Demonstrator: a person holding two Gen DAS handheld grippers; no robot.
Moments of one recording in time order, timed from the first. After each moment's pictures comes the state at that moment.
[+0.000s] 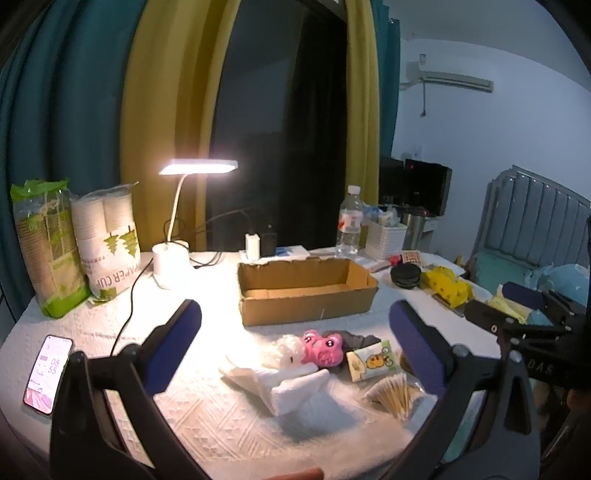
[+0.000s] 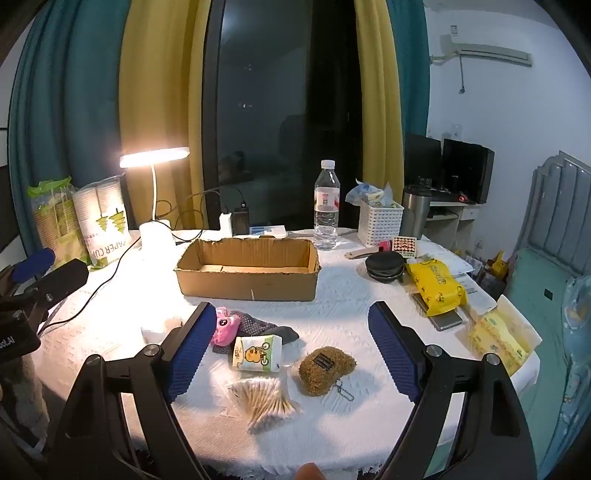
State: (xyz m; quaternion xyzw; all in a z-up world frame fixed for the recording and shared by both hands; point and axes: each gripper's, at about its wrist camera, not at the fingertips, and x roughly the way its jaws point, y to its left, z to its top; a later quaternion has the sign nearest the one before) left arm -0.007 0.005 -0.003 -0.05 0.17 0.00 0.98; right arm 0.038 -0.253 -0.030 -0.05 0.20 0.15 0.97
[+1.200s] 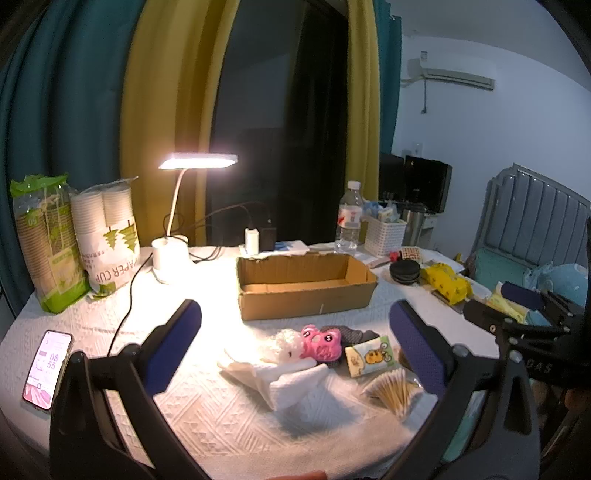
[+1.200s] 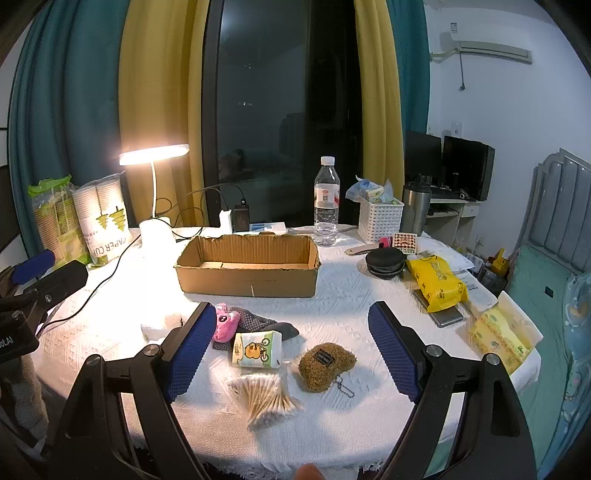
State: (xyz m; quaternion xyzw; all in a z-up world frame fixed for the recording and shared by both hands) left arm -0.007 0.005 -0.005 -0.06 0.18 0.00 0.98; right arm 0.035 -0.253 -0.031 -0.04 0.20 0.15 0.97
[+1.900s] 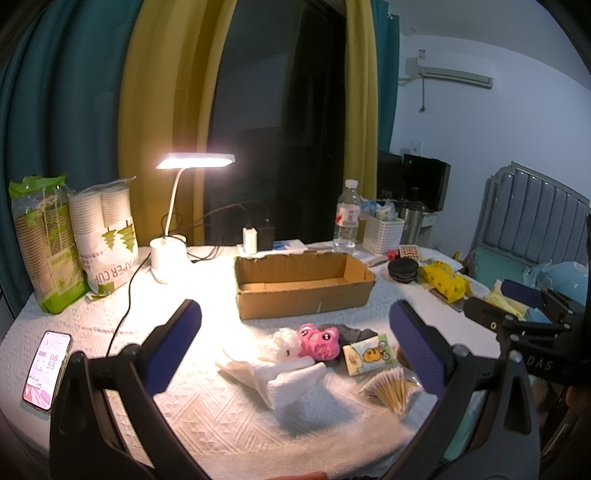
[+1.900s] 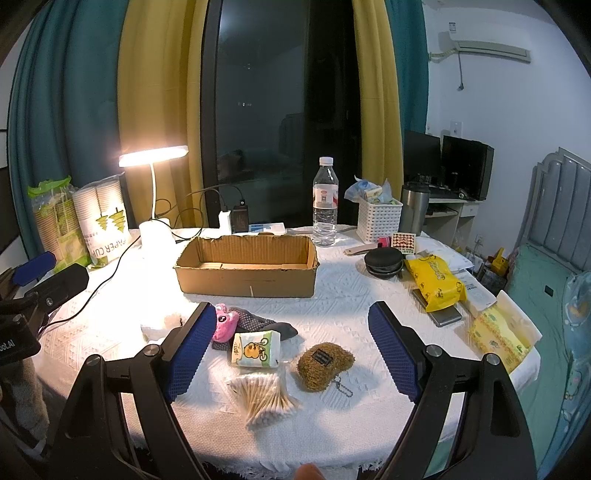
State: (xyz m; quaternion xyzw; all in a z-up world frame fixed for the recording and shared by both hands) left arm -0.008 0.004 -0.006 -0.06 0.18 0.00 0.98; right arm 0.035 -0.254 -0.030 -0.04 0.20 0.15 0.97
